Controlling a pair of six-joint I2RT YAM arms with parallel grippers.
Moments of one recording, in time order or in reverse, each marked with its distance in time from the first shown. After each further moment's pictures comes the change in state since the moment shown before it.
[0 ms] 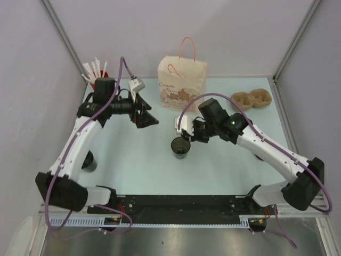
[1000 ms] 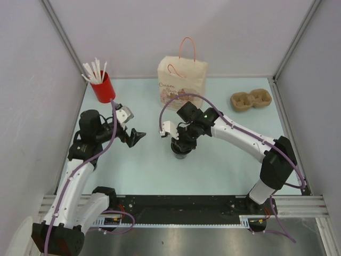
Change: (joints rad) left arm 0.085 -0.504 -0.536 0.312 -0.248 0.140; right arm 0.056 0.312 0.173 -0.159 -0.090 0.121
